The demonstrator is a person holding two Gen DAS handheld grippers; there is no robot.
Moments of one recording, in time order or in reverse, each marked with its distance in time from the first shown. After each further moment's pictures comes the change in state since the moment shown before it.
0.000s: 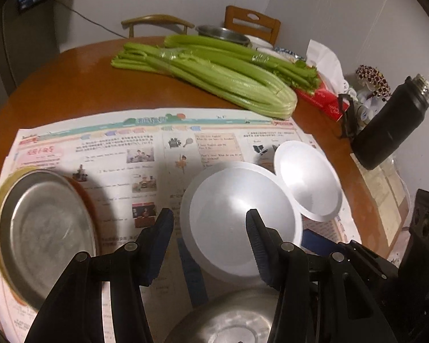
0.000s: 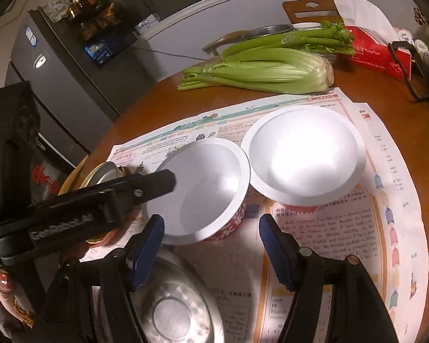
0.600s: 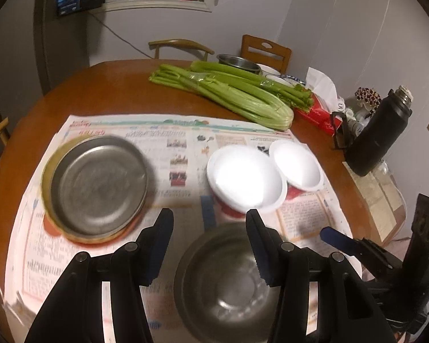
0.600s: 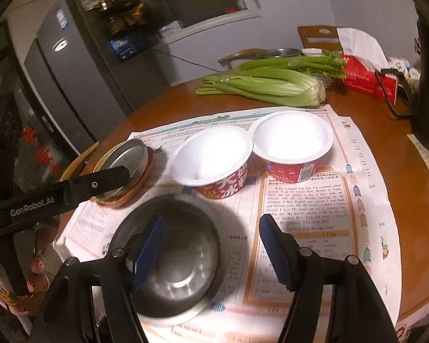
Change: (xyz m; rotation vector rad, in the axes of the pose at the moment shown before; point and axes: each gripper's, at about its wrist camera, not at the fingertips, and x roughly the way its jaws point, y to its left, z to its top) left arm -0.090 0.005 -0.064 -0.057 -0.150 0.058; right arm -0.062 0.016 -0.045 -0.112 -0.067 -0.016
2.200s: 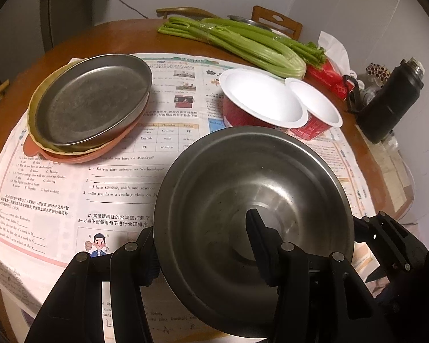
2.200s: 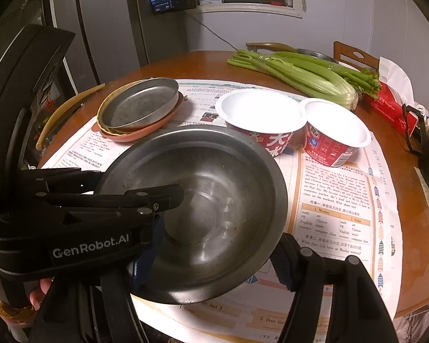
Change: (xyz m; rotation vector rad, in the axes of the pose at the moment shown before) left arm 0.034 0.008 -0.078 -0.053 0.132 0.028; right arm 0.028 0.060 -0.052 -0.295 0.103 -0.096
